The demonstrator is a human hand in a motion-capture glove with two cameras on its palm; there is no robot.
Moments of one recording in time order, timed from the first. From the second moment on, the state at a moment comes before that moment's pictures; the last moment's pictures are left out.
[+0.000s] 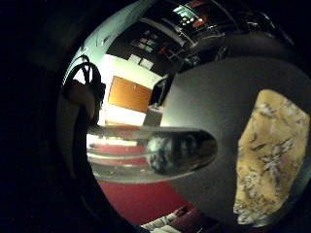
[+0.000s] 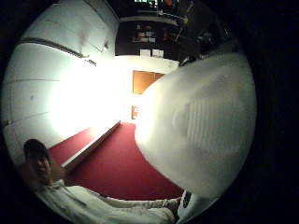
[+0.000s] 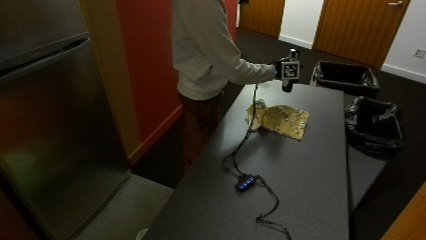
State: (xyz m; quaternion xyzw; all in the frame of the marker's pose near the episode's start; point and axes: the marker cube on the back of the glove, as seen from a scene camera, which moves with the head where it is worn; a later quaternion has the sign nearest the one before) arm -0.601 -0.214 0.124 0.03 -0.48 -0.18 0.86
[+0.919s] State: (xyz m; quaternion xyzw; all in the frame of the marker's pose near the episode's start) arm -0.536 -0.209 0.170 -0.21 -0.41 -0.30 0.83
